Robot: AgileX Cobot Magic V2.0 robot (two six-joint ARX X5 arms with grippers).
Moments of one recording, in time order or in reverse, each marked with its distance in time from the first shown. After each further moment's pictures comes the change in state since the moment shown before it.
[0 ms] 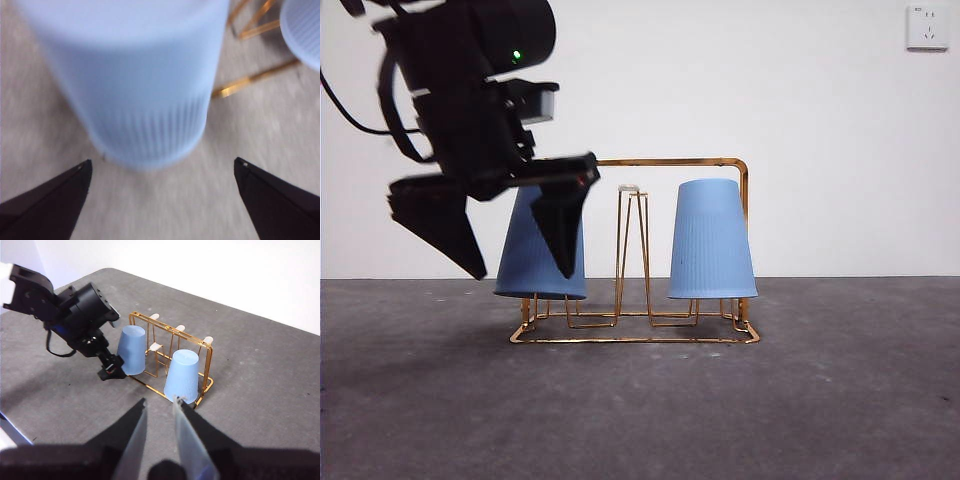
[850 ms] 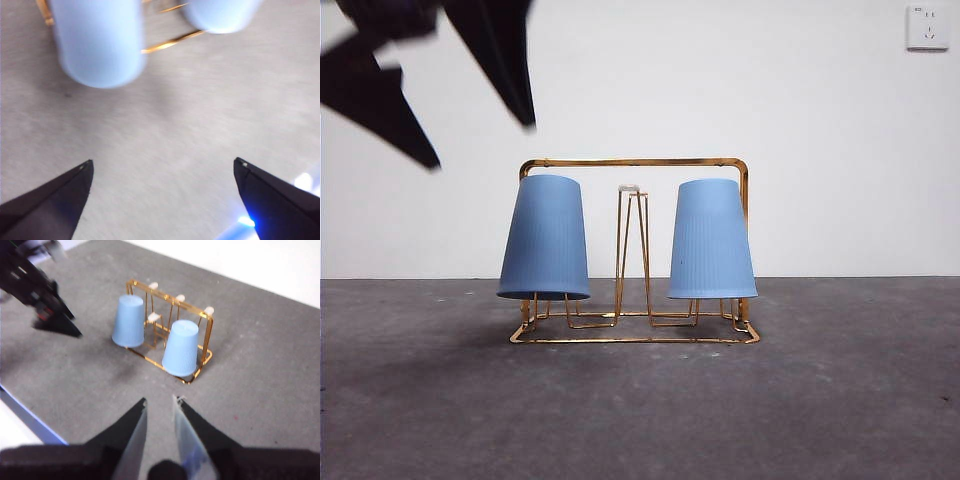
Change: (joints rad) left arm -0.015 -0.380 0.000 -0.303 0.216 -0.018; right arm 0.000 0.002 0.000 -0.117 0.000 0.000
